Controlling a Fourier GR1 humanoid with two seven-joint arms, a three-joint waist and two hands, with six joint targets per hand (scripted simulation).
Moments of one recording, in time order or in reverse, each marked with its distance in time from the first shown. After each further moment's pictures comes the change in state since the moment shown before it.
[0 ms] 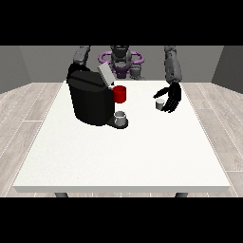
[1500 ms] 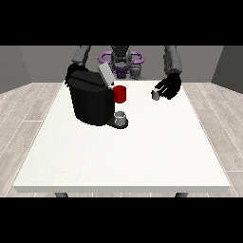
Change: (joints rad) left arm -0.195 0.013 -0.026 0.066 -0.143 0.003 -0.126; right arm -0.011 0.001 -0.038 0.117 -0.054 0.002 -0.023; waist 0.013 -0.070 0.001
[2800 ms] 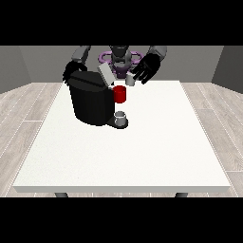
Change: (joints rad) left arm -0.318 0.006 0.069 -0.056 -0.011 -0.118 0.197; right arm -0.071 0.017 0.067 -0.011 0.019 -0.002 0.007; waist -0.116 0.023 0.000
